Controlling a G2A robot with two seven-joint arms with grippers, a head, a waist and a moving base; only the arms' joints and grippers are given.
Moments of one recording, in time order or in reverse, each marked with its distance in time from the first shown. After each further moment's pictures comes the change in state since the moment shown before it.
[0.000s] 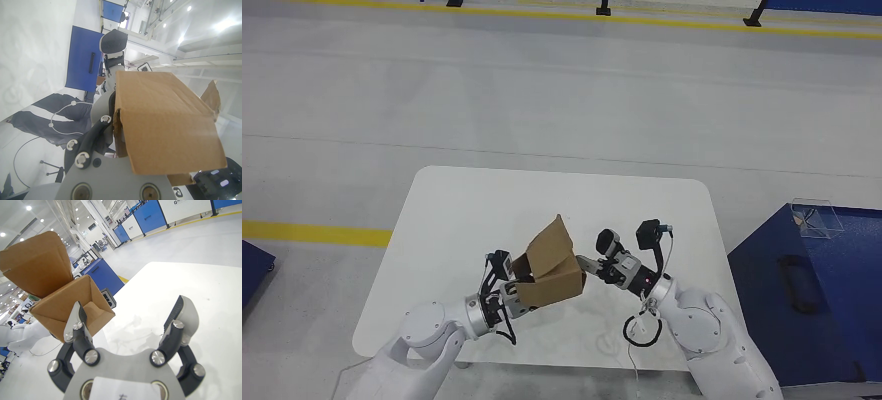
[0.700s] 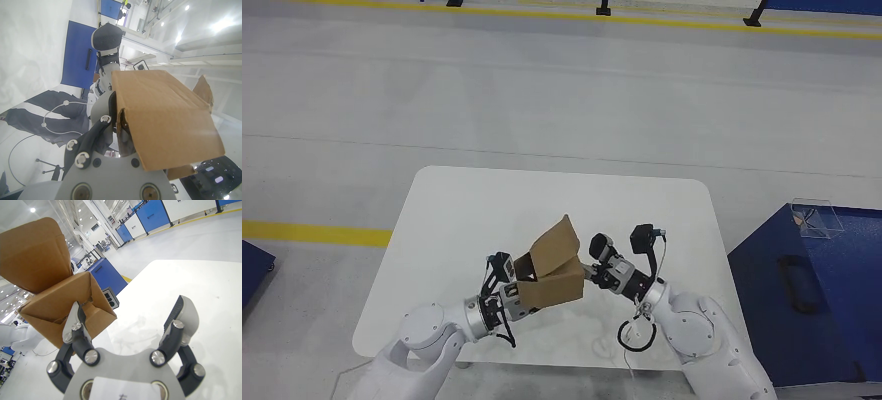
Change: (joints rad) left arm 0.015 -0.001 -0.005 -0.016 -0.018 0.005 -0.012; right arm -0.005 -0.005 -0.032 0.003 0.008 -0.004 -0.024
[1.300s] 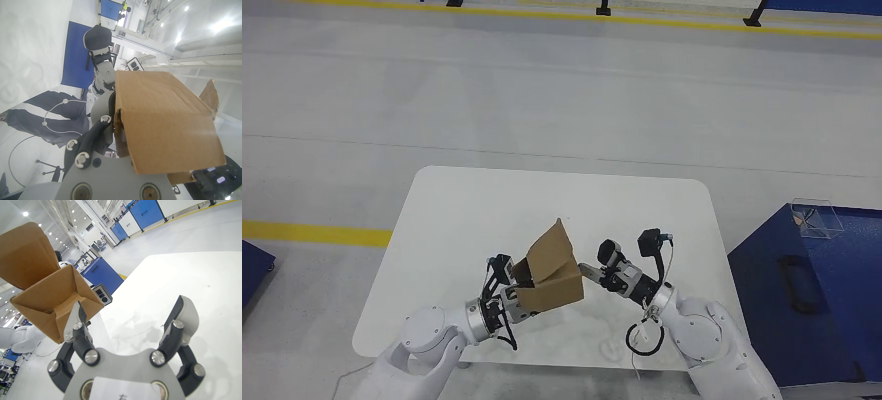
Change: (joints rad) left arm 0.014 -0.001 0.004 -0.013 0.012 -0.002 0.014; right arm -0.036 0.009 0.033 0.007 0.028 0.006 0.042
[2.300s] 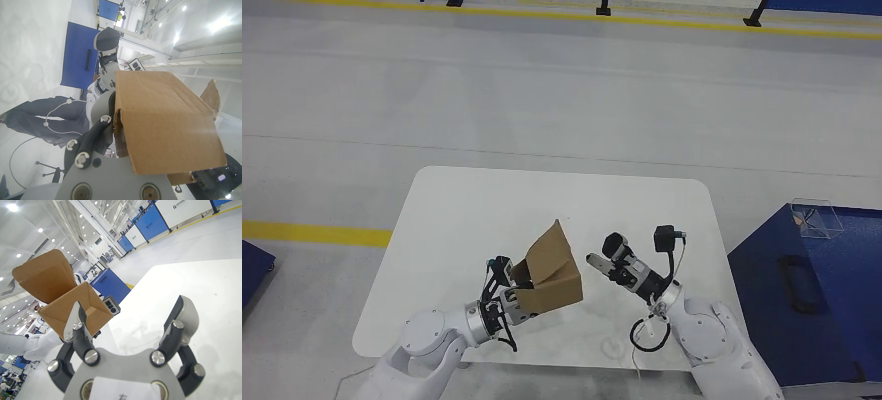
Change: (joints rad) left arm 0.011 -0.002 -0.002 0.010 -0.005 -0.032 -0.004; right arm -0.011 0.004 0.059 0.001 0.090 -0.018 -0.066
